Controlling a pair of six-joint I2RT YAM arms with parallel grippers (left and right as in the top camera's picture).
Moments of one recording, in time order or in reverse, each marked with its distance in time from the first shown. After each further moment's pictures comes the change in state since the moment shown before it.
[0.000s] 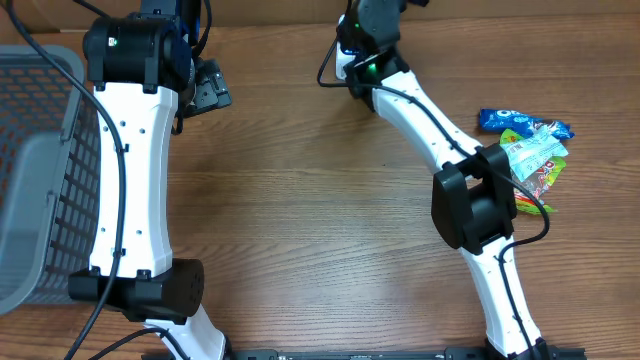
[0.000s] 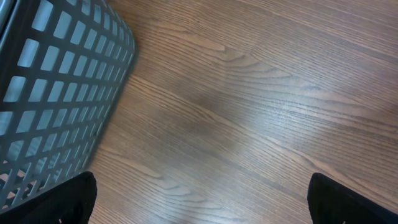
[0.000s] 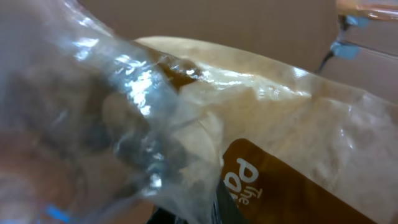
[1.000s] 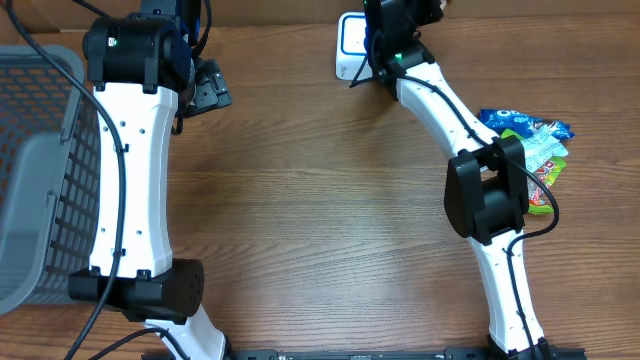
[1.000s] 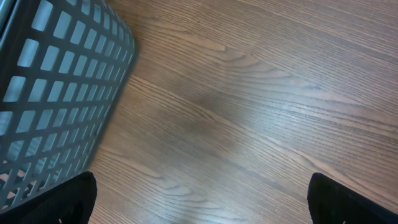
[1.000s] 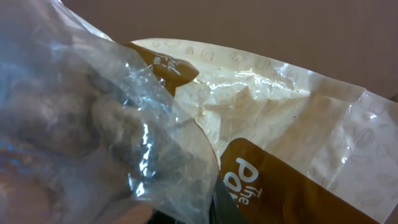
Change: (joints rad) left arm 0.000 0.000 0.000 0.000 0.000 0.000; right arm -0.101 0.026 0.001 -0.651 -0.168 0.444
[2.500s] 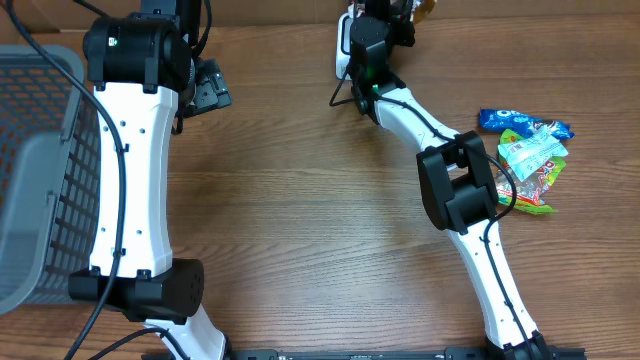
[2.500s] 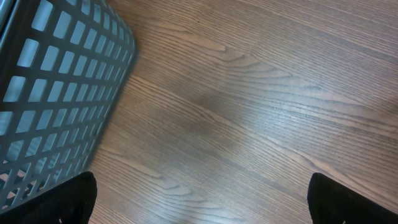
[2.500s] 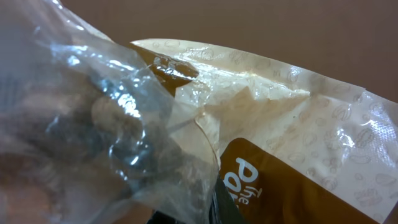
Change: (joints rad) left arm 0.000 0.001 0.000 0.000 0.000 0.000; right arm 0.035 0.228 0.000 0.429 -0.044 0.171
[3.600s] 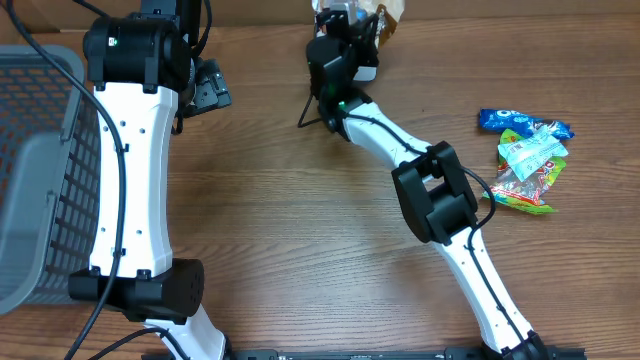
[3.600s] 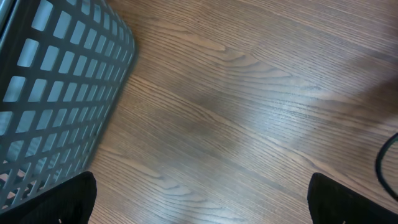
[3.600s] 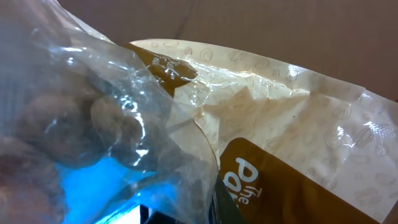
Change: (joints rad) left arm 0.000 0.000 0.000 0.000 0.000 0.000; right arm 0.137 0.000 0.000 -0.114 0.159 -0.010
